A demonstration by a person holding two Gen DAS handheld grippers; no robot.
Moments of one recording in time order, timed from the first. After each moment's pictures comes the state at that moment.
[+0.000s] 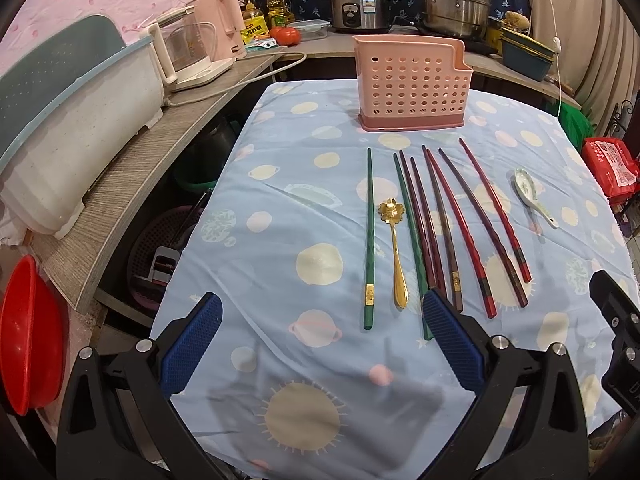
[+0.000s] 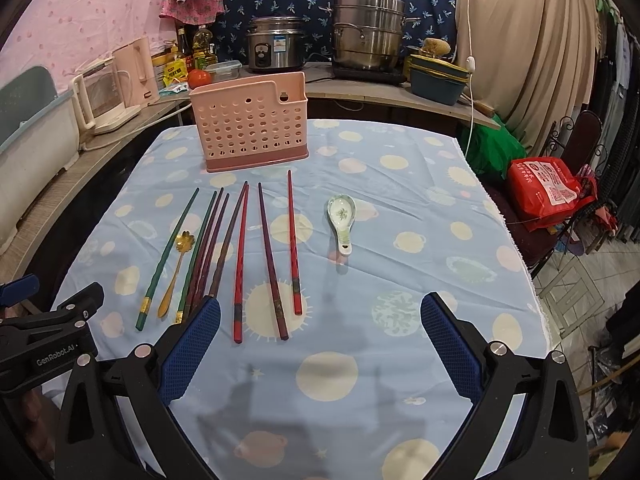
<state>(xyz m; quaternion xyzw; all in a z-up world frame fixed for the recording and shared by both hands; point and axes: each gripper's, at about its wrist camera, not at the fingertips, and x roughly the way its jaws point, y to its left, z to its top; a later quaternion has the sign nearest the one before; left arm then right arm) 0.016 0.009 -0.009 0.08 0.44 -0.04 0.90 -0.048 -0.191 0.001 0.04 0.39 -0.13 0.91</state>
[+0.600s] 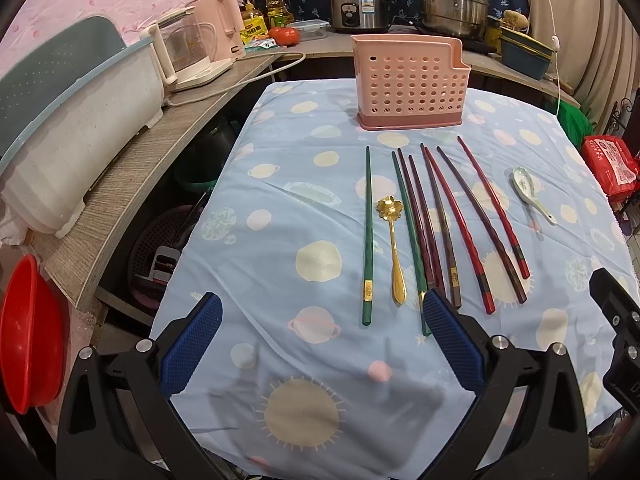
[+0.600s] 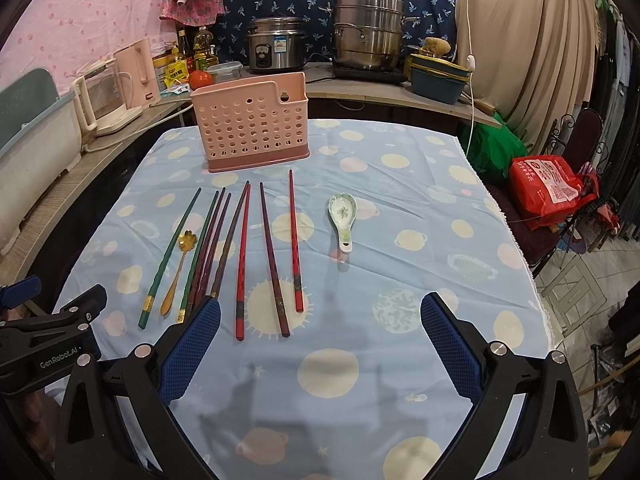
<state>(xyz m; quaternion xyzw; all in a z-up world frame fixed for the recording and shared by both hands) 0.015 0.009 -0.008 0.08 0.44 -0.03 0.90 -0.050 -0.190 0.001 0.04 0.39 -0.13 0.91</state>
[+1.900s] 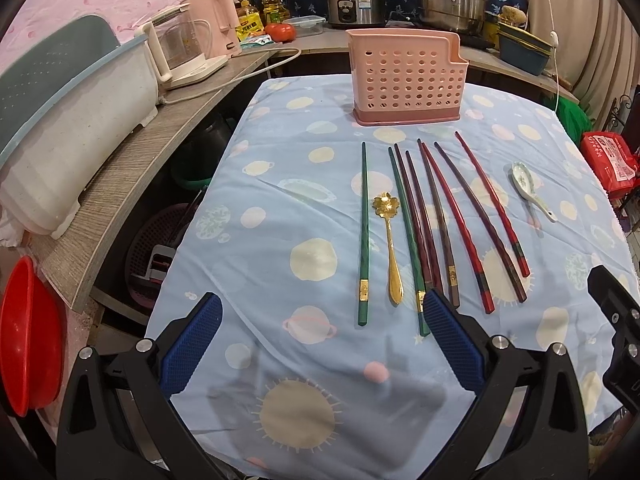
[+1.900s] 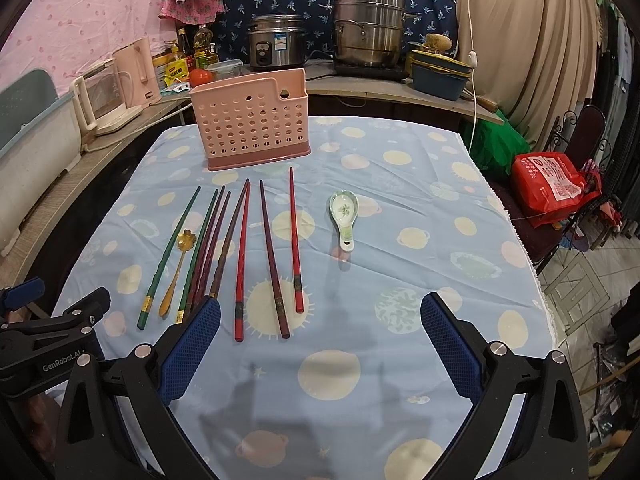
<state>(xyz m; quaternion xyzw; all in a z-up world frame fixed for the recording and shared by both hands) 0.015 0.001 -0.014 0.08 0.44 -0.04 0.89 -0.049 -0.192 0.000 0.04 0.39 -0.13 0.91</state>
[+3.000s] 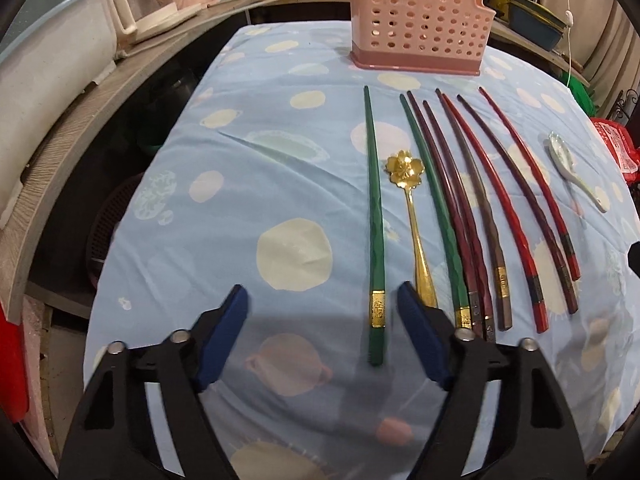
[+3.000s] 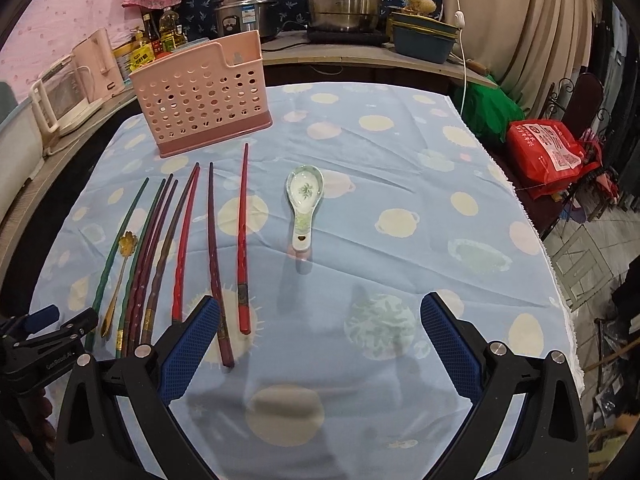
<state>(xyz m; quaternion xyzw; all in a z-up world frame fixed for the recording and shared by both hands) 0.073 0.004 -0.085 0.06 0.51 -0.07 0.86 -0.005 -0.241 -0.041 0.08 0.43 -0.15 0.89</state>
